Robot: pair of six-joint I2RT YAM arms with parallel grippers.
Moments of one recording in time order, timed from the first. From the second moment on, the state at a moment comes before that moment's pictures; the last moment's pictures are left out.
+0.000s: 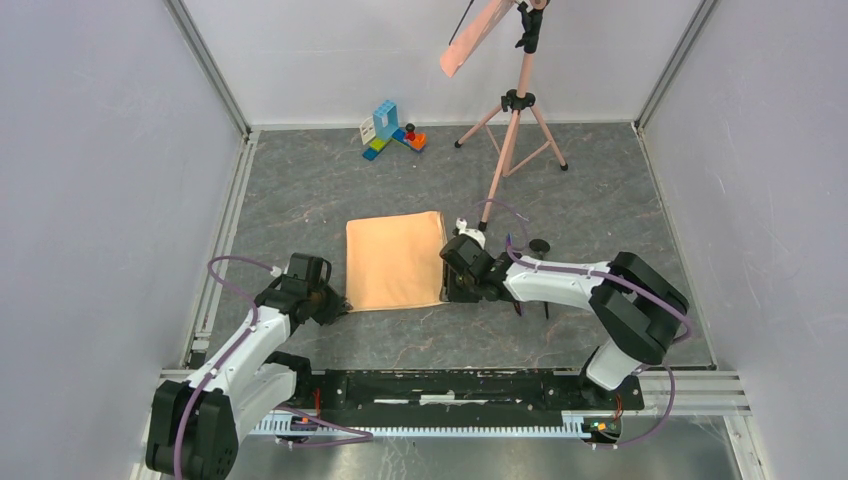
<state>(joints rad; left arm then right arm) -0.23 0.92 0.38 -0.52 0.03 -1.01 0.90 1.62 0.84 -0.22 0.11 0.87</state>
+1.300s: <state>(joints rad) -0.23 0.91 0.37 -0.53 0.00 -1.01 0.95 1.73 0.97 -0.26 0.23 0.84</state>
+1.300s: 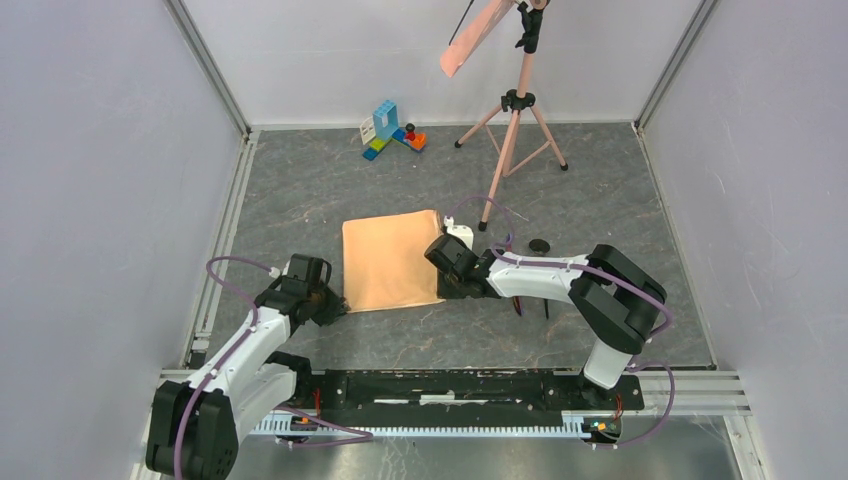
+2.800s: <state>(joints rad) -0.23 0.82 0.41 -0.59 0.00 -0.96 0.94 1.64 0.95 -0.28 0.19 0.81</state>
